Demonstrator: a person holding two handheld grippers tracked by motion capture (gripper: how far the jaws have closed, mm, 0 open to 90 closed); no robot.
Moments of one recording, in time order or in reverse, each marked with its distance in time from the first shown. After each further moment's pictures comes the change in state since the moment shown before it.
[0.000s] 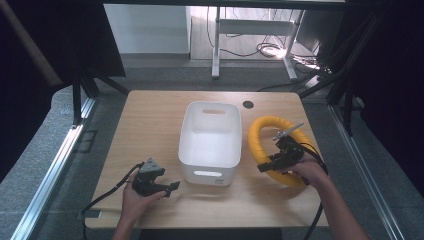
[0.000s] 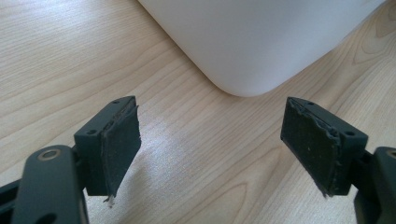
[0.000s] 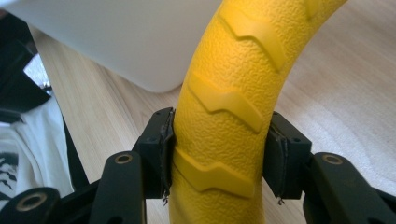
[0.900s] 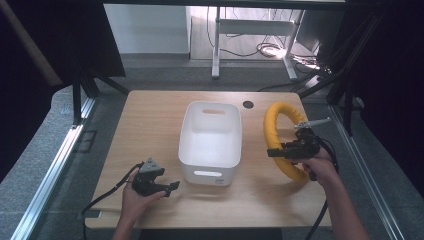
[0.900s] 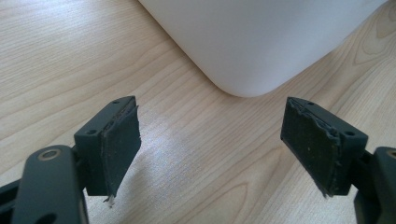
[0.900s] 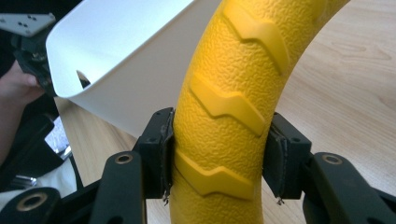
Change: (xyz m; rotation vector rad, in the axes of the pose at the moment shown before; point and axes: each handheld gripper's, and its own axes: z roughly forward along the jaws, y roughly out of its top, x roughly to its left) left arm 0.000 0.000 -0.001 -0.003 0.001 0.002; right arm -0.011 -0.006 -0.044 -0.287 -0.001 0.072
